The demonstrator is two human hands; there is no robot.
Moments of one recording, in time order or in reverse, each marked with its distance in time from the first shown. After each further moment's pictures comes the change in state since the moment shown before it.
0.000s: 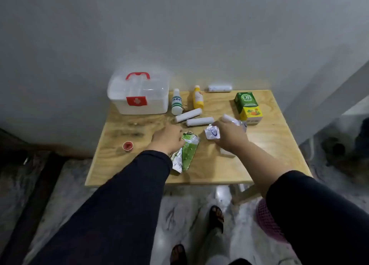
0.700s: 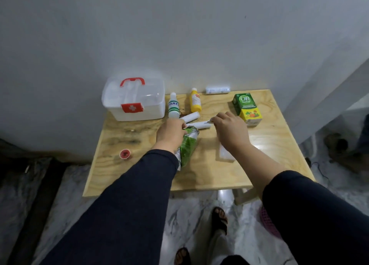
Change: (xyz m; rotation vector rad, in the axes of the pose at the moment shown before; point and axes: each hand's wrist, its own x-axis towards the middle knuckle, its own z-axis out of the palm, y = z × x) left_hand 0.019 0.024 -0.017 -0.249 0.172 -0.089; right_hand 0.012 0.001 -0.015 -0.203 0.398 -0.155
